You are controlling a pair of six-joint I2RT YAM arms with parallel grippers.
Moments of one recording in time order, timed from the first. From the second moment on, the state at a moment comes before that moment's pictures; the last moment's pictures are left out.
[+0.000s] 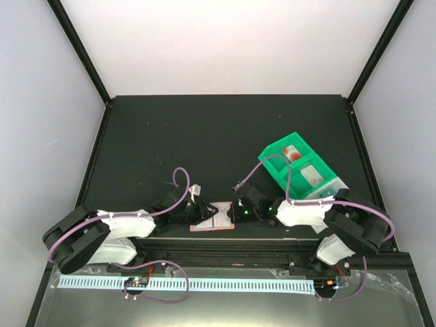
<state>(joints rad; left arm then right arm) -0.80 1.27 0.24 0.37 0.31 -1.16 0.99 1.51 0.55 0.07 -0.12 0.84</state>
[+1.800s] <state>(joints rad) -0.87 1.30 0.30 0.25 0.22 -1.24 0.99 1.51 0.53 0.09 -0.13 0.87</state>
